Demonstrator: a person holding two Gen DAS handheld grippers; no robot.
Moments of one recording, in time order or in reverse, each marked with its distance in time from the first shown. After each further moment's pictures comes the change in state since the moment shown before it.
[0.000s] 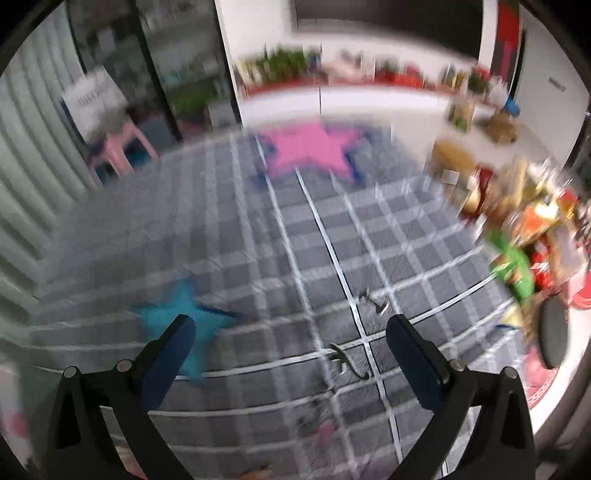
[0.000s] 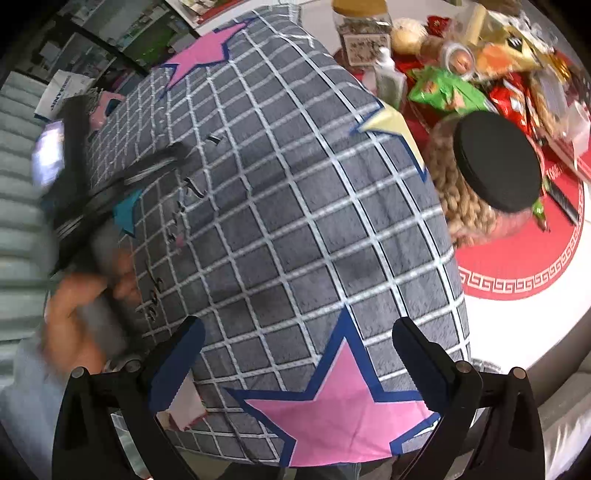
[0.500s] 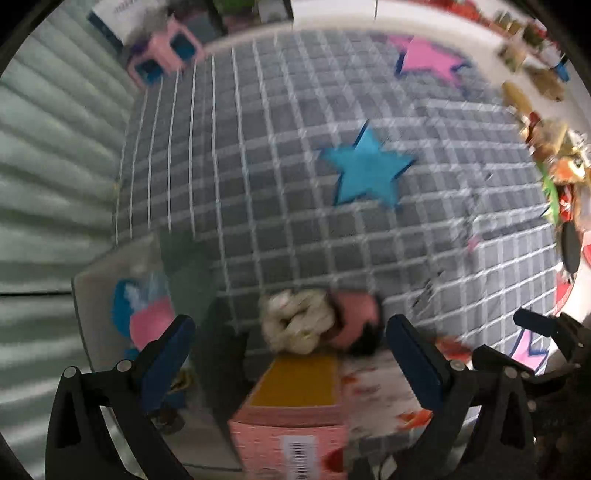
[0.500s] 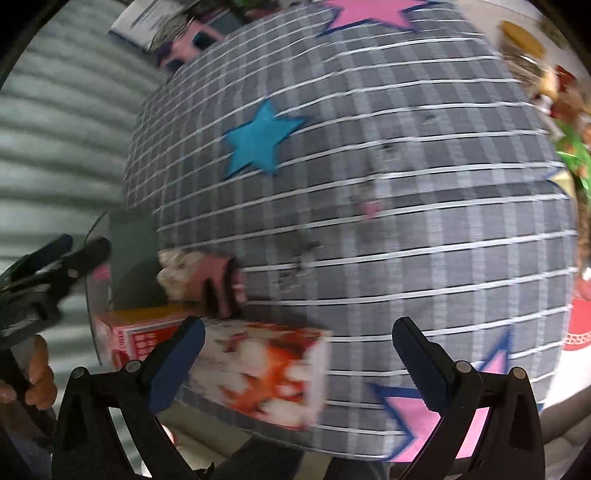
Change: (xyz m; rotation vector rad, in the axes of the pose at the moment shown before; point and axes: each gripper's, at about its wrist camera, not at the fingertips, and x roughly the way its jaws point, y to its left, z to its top) left arm -0.058 0.192 -0.061 -0.046 0.557 0.092; right arm 0.029 0.167 -0.021 -0.280 0.148 0.151
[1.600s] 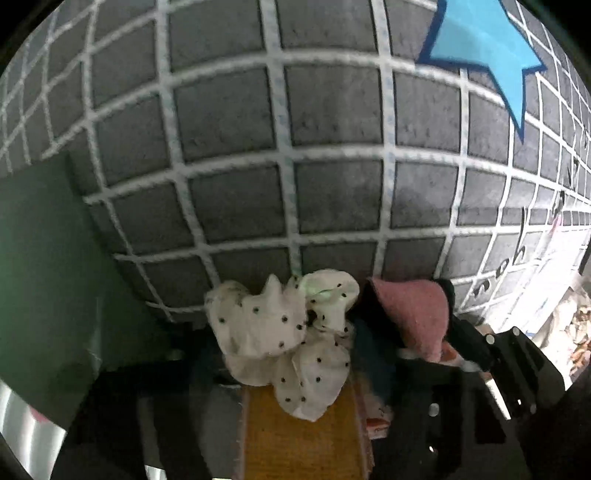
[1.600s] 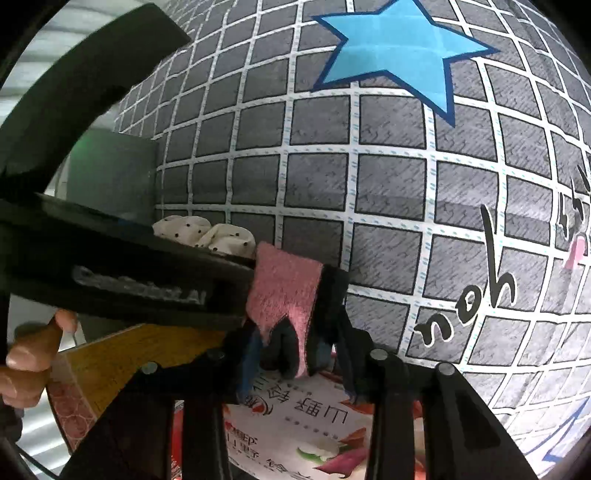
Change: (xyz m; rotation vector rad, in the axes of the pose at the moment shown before) left arm 0.189 -0.005 0.025 -0.039 0.659 -0.190; right arm 0.147 0.091 0.031 -0.143 0.236 -0.003
